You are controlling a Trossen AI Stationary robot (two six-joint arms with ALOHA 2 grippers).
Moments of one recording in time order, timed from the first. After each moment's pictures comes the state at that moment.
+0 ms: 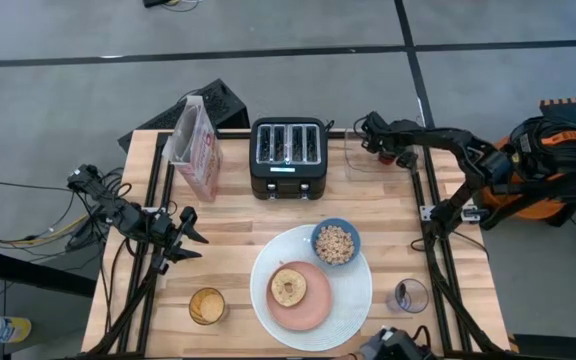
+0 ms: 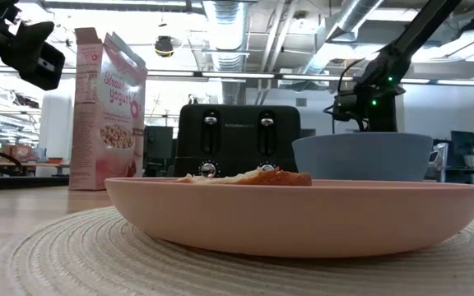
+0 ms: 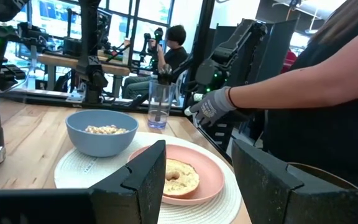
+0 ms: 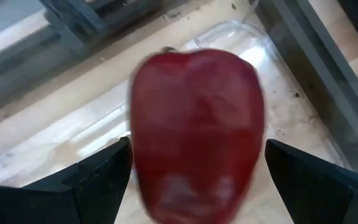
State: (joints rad) left arm -0.63 0.01 0.01 0.07 -0.32 -0.18; right arm -0.92 1.63 0.91 -0.67 0.38 1.17
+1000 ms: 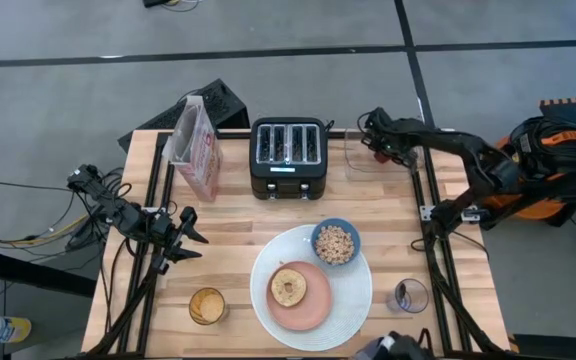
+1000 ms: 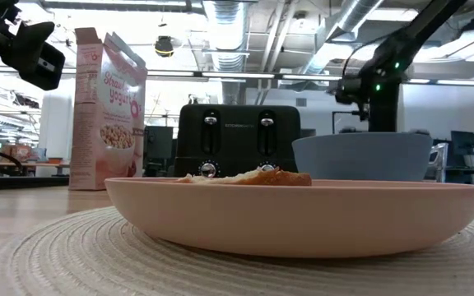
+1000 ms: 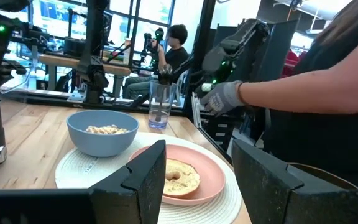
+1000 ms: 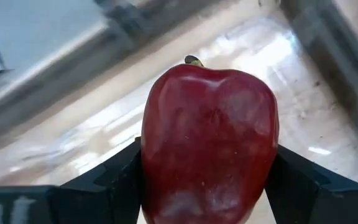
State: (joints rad) left arm -0.63 0.01 0.01 0.07 -0.33 -0.18; right arm -0.91 1.52 0.91 -0.67 0.30 1.17
